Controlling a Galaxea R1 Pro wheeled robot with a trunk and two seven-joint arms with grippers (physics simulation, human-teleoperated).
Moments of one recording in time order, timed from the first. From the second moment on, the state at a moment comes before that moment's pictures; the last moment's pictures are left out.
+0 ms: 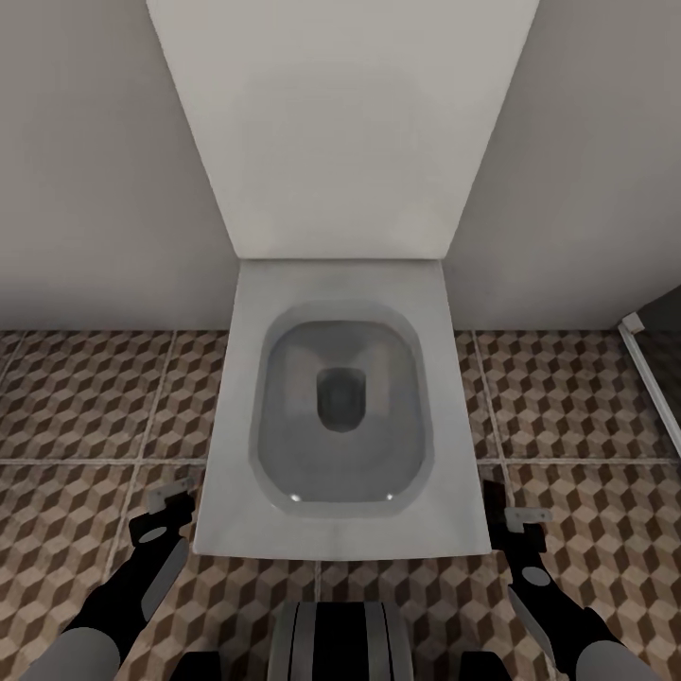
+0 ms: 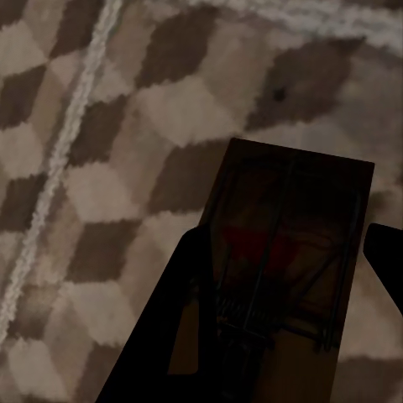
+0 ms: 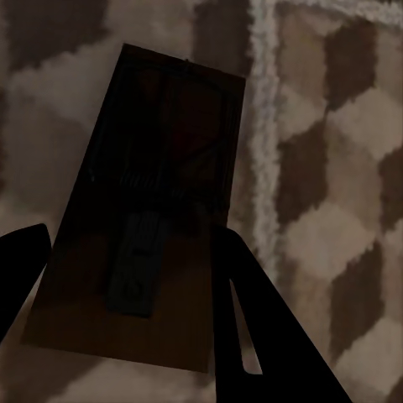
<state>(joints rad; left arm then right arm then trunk) -0.53 0.14 -0.10 -0.77 0.38 0.10 0.51 -0.55 -0.19 0.21 -0.47 -0.13 -0.21 -0.27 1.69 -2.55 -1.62</state>
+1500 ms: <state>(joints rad) -0.53 0.14 -0.10 -0.77 0.38 0.10 0.51 -0.55 -0.19 0.21 -0.47 -0.13 -0.21 -0.27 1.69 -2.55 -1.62</state>
